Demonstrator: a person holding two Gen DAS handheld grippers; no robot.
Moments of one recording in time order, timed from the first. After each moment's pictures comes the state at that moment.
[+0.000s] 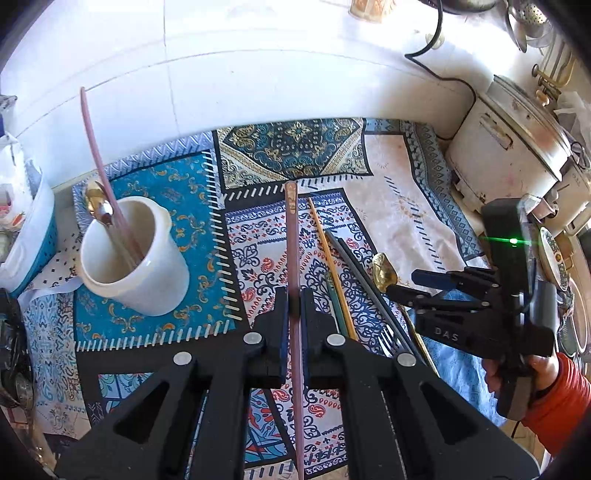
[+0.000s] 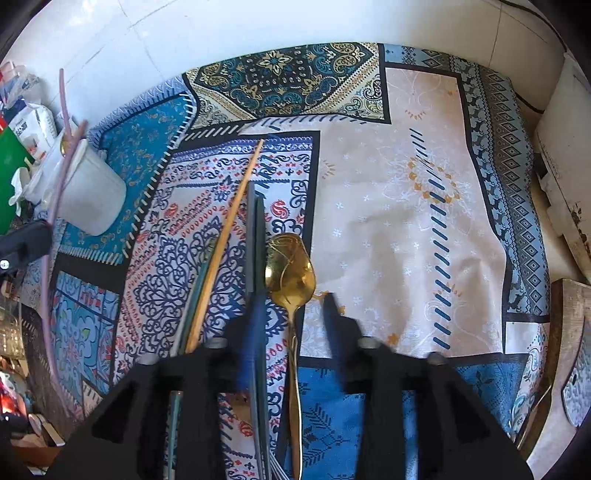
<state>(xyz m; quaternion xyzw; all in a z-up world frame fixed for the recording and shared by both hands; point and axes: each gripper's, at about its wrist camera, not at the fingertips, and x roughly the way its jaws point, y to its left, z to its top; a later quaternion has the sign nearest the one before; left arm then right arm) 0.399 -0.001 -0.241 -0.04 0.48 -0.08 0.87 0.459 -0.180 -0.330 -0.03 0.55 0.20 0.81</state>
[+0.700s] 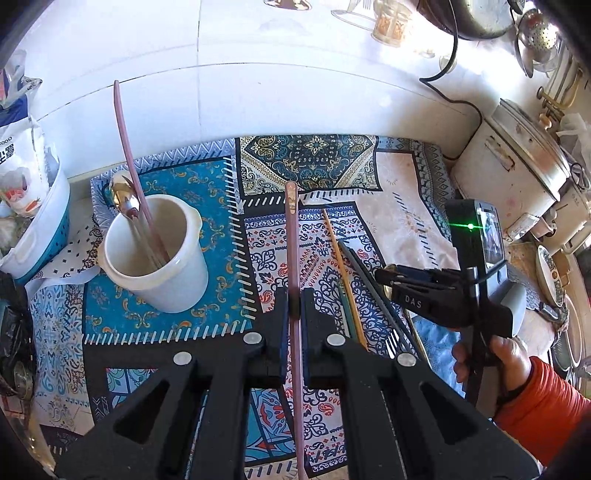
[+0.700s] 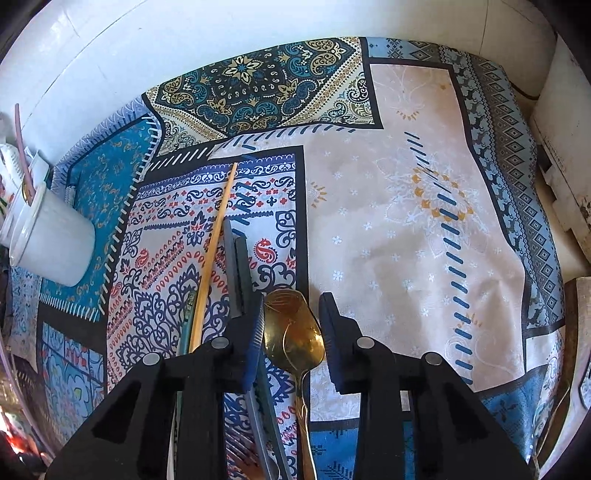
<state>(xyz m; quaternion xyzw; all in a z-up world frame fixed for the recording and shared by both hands) 0.388 0.022 -0.233 -0.06 0.46 -0.07 0.88 0.487 -0.165 -0.347 0.01 0.55 0.15 0.82</state>
